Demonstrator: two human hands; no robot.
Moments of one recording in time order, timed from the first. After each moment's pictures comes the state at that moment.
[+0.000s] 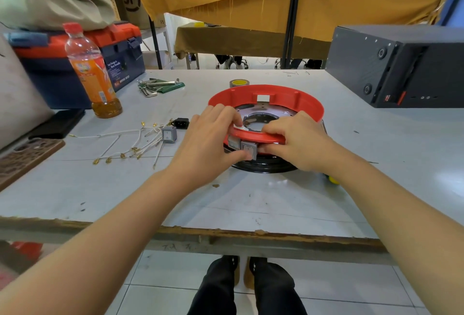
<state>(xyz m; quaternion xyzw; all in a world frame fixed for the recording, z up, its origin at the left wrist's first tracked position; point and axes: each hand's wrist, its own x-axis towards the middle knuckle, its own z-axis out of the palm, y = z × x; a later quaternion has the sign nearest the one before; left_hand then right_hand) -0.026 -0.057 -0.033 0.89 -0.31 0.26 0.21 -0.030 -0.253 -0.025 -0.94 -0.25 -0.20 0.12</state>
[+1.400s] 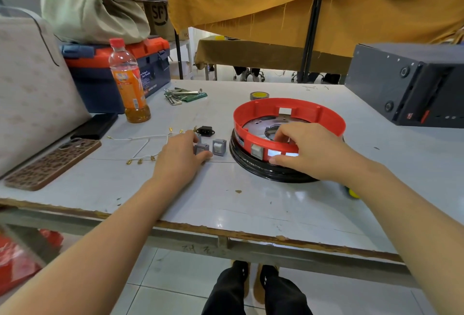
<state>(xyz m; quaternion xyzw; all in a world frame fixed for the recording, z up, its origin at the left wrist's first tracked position) 0.004 0.017 -0.059 0.96 -0.01 0.18 0.23 -0.035 -0.236 -0.010 -0.96 -0.21 -0.15 0.11</state>
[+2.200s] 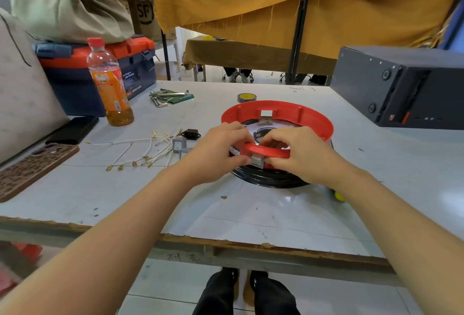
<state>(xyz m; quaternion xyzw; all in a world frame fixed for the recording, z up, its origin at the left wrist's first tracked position) -0.011 -0.049 -0.019 0.89 -0.35 0.14 0.24 -0.037 -0.242 -0.013 -0.93 -0.23 -0.15 0.22</state>
